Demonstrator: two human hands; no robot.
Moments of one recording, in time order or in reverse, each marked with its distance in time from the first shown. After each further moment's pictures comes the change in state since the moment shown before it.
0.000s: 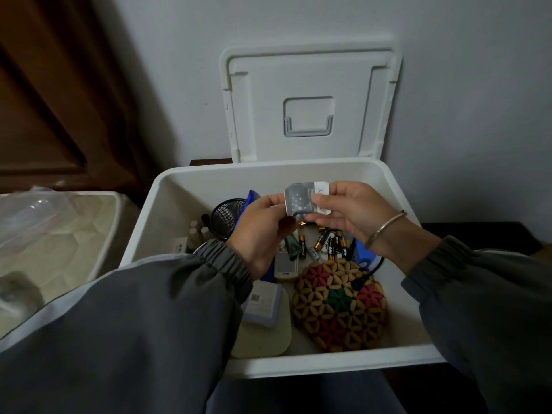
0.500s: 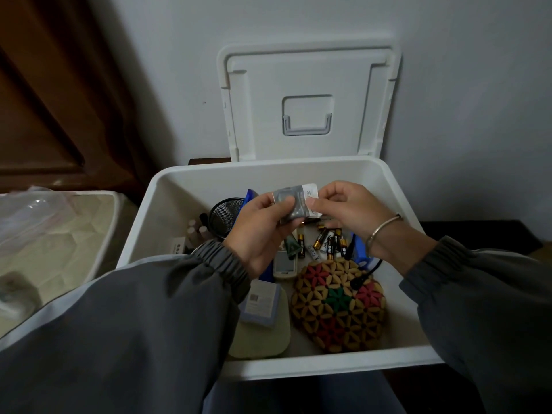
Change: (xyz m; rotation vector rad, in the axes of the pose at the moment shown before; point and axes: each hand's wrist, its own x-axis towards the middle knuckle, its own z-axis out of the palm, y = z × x) left_hand 0.004 -0.002 -0.004 -0.181 -0.090 -0.004; right_hand 0.003 0.009 -0.001 -0.374 0.127 -0.096
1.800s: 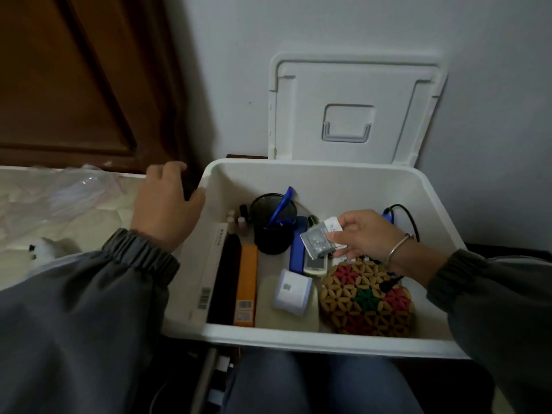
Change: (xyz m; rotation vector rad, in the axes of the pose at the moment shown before) left_hand -0.059 0.078 -0.131 1.466 0.738 0.415; right_hand -0.010 0.010 0.029 -0.201 -0.249 0.077
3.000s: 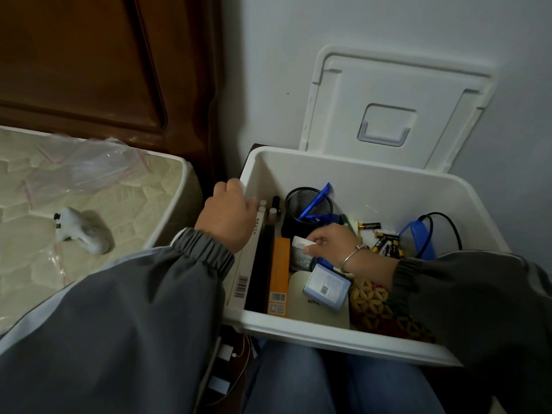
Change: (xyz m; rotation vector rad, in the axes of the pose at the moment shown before) left_hand -0.014 -0.015 0.029 -0.091 -0.257 -0.088; right_hand 0.063 0.014 0.097 -0.634 0.008 -0.251
